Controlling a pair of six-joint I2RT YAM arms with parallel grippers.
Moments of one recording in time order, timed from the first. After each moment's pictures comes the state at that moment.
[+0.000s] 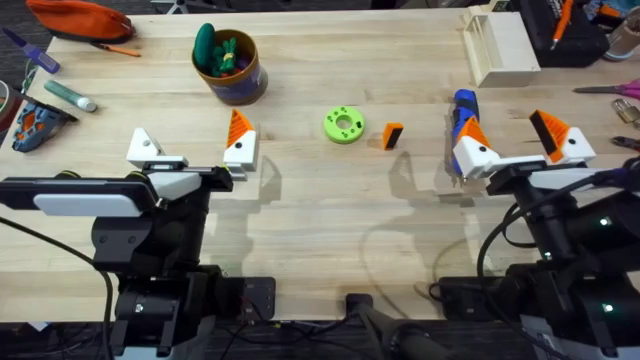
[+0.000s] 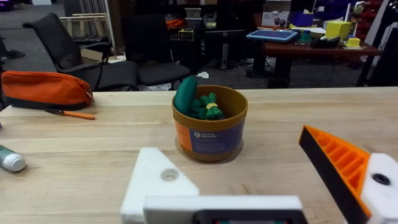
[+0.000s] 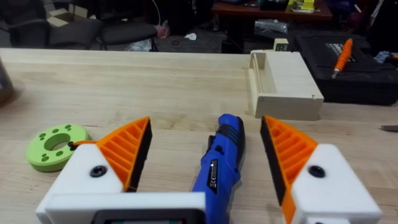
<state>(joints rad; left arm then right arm) -0.01 0.00 0.01 -0.02 0.00 0.00 0.00 0.00 0.01 -0.10 -0.04 0.00</state>
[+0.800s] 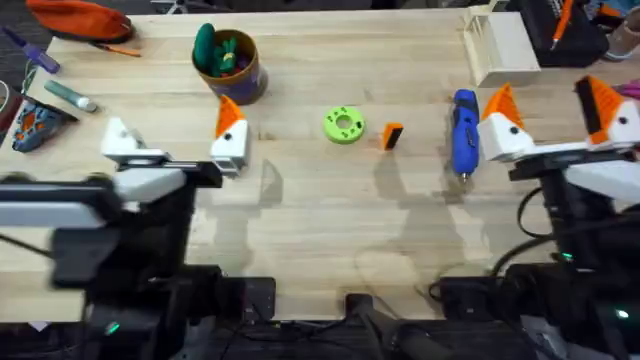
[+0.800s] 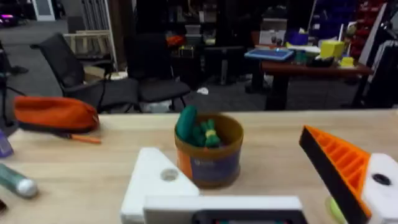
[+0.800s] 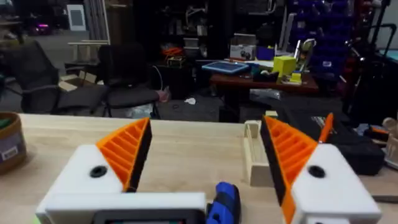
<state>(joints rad) -0.01 0.00 0.13 -0.08 0.00 0.00 0.00 0.00 0.05 0.13 -0.04 0.00</state>
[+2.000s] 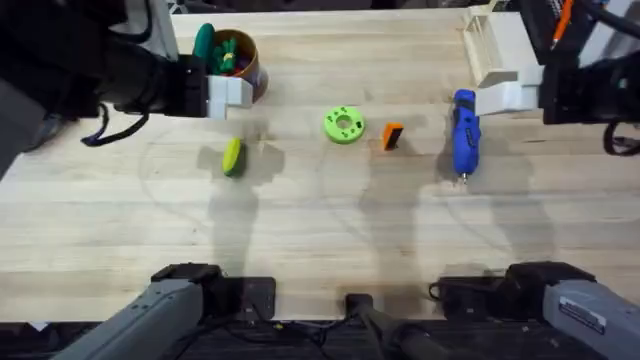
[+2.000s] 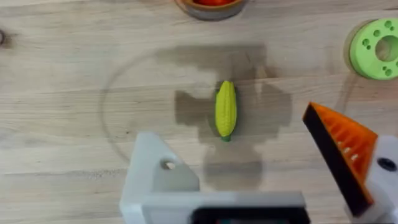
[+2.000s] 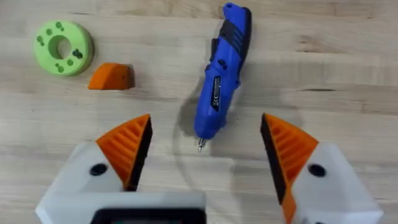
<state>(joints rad) -0.01 1.14 1.13 -1.00 0.00 0.03 0.00 1.07 1.12 -1.08 -0.04 0.00</state>
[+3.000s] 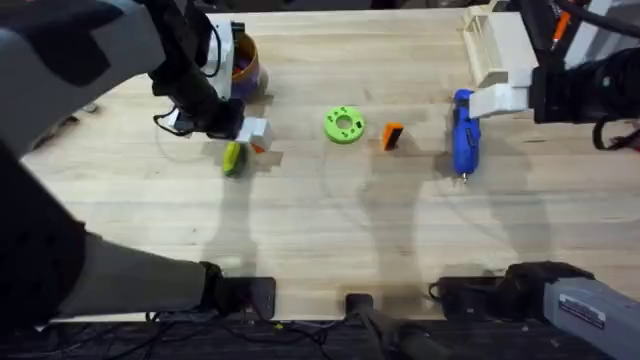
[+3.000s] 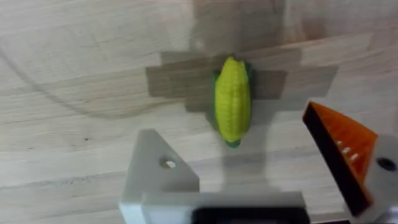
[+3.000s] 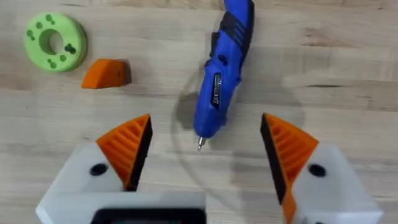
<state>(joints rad) 0.00 1.62 1.13 -1.05 0.05 0.12 0.00 1.13 1.12 -1.09 -0.04 0.00</state>
